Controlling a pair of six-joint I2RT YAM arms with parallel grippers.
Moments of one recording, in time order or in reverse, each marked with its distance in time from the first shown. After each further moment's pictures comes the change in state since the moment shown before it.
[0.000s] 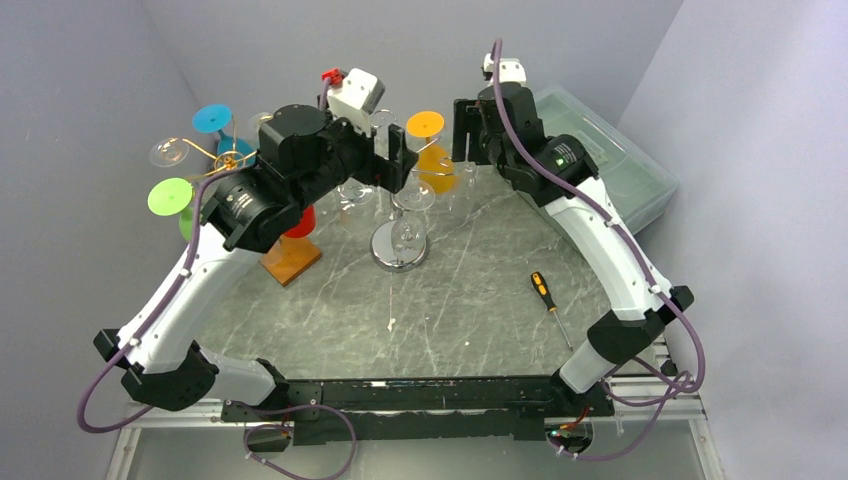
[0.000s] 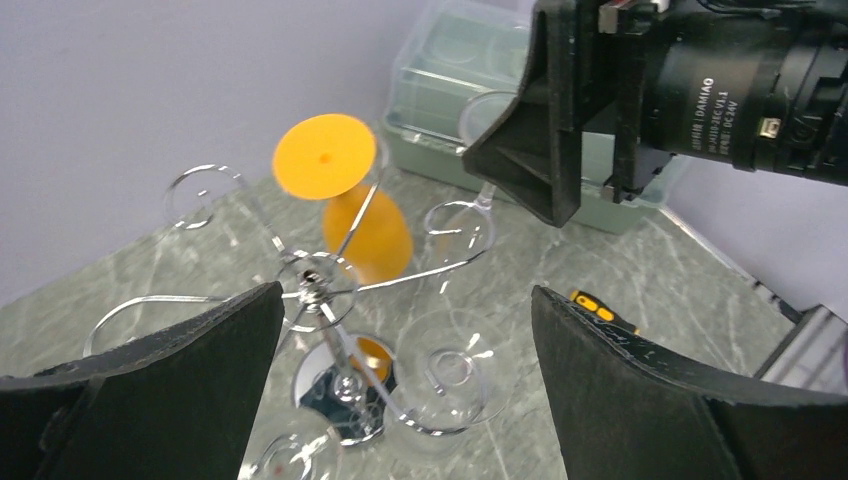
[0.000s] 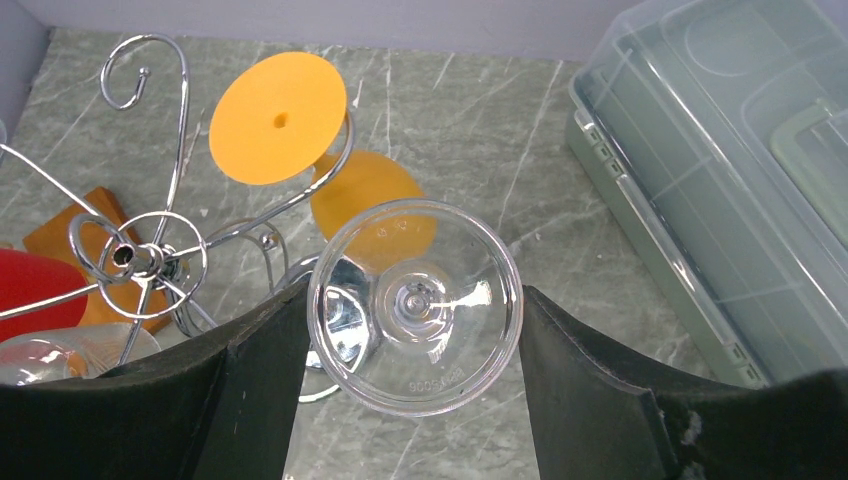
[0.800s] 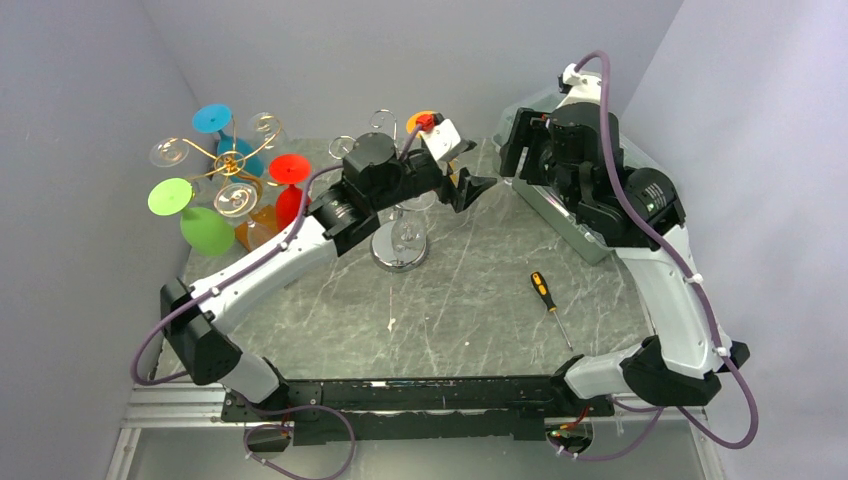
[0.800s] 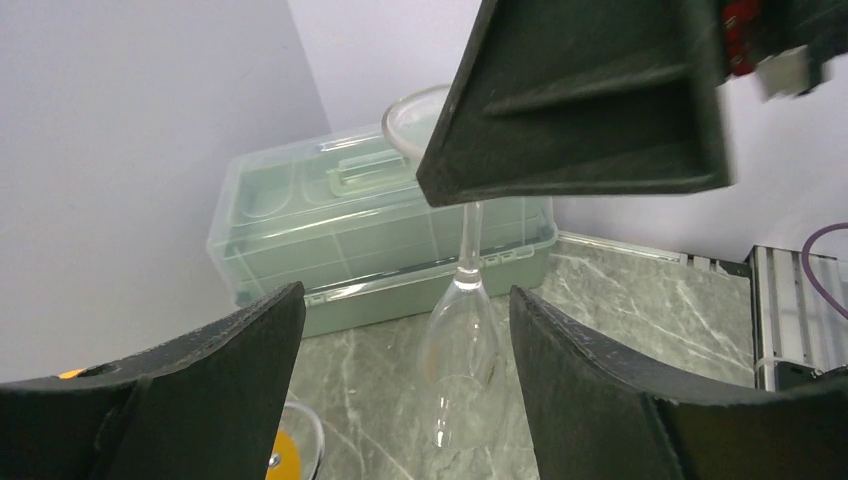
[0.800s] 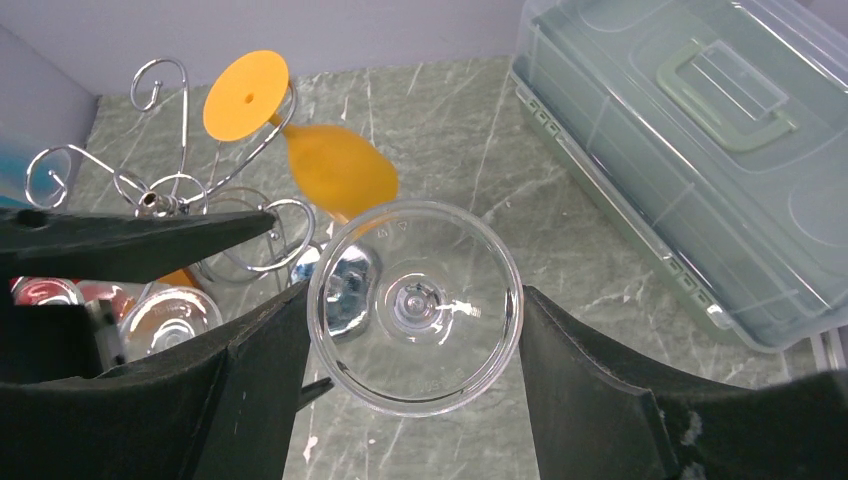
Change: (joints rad) left arm -0.079 0.147 -0.314 0.718 0.394 0.220; right arm -0.005 -0.239 -0.019 -0.163 0.057 0.106
